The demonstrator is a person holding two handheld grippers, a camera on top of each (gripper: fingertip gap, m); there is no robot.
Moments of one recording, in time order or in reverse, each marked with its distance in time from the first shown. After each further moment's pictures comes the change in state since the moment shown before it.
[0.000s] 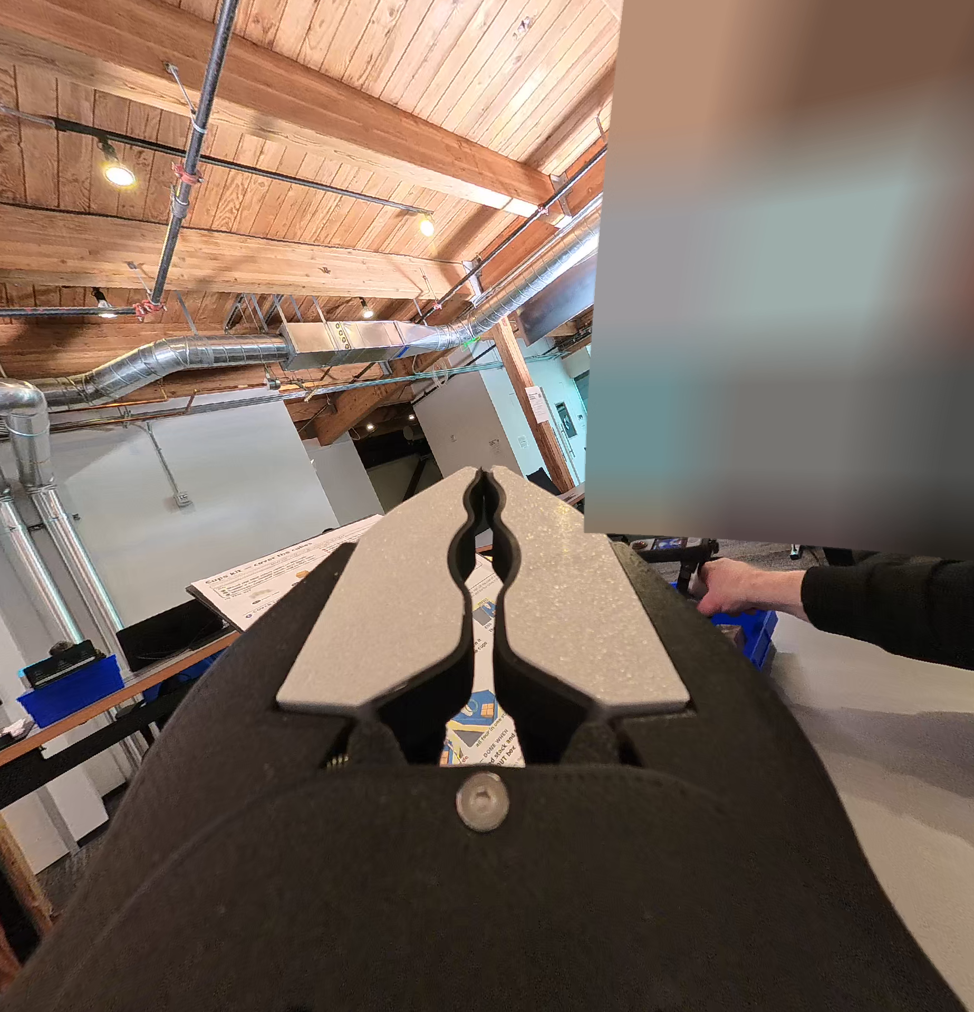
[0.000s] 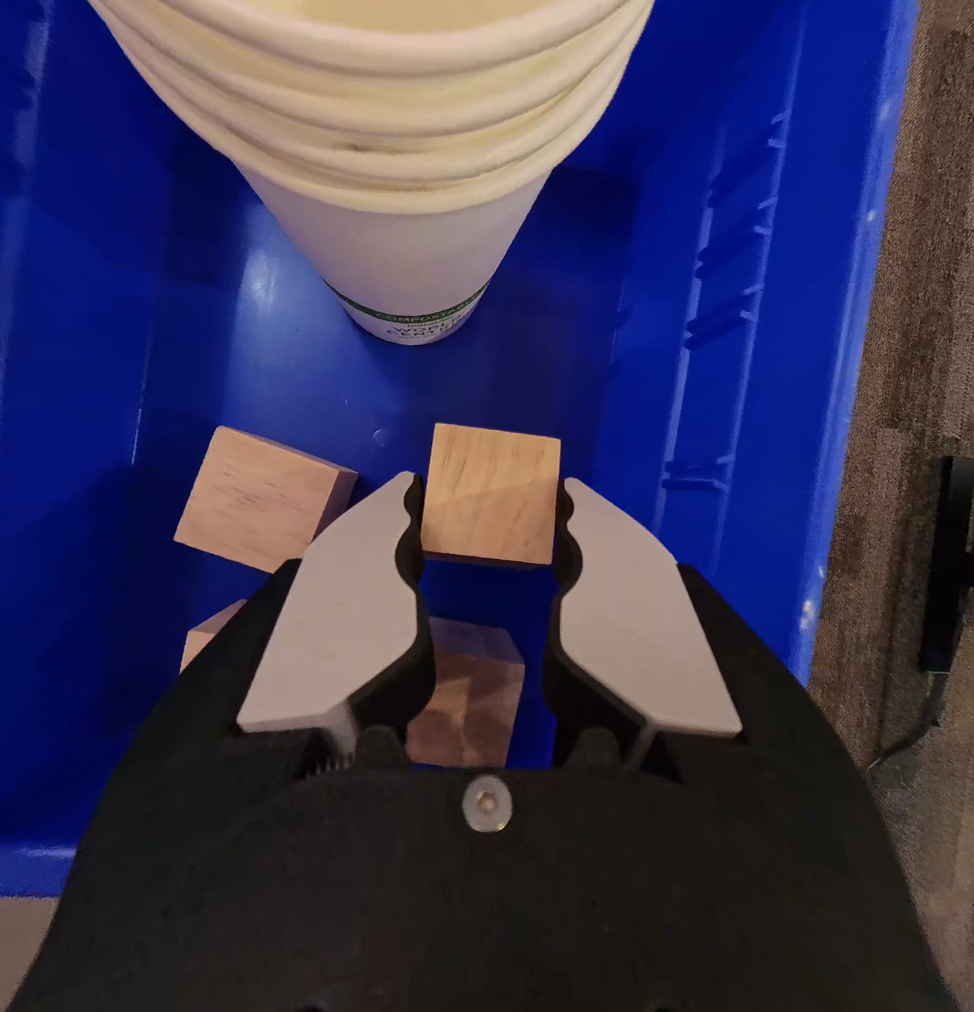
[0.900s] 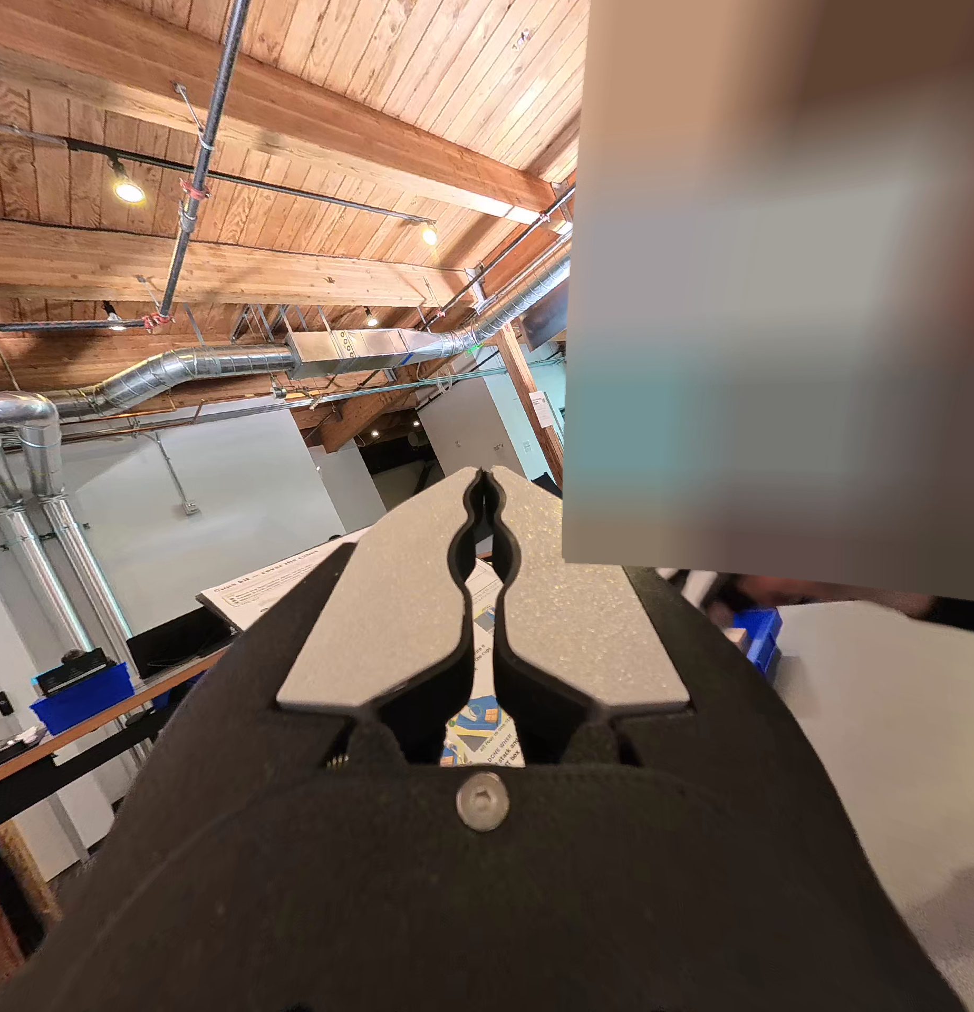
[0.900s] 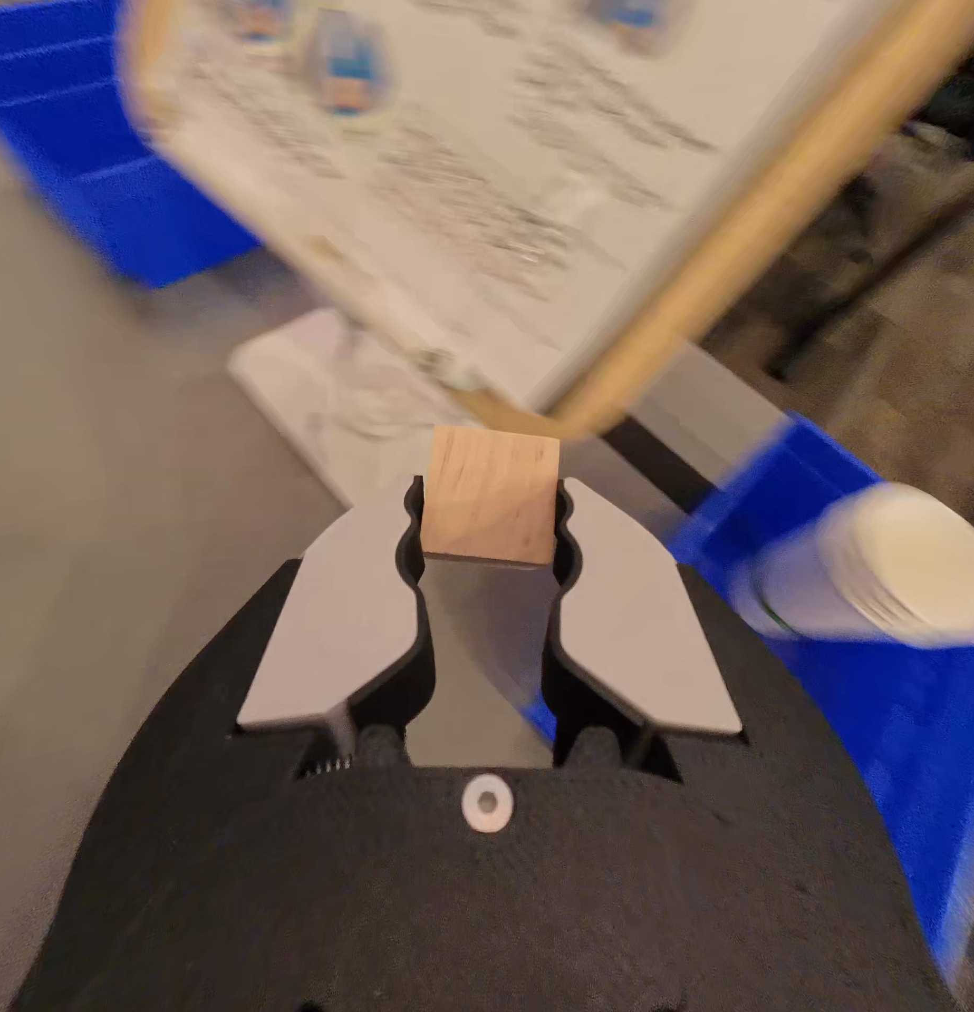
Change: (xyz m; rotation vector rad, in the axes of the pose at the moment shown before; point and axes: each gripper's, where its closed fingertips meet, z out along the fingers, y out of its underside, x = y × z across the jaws) left arm 0.003 -0.007 -0.002 0.010 -0.004 0.015; right arm -0.221 -0.034 -0.209 0.523 -0.390 -0.463
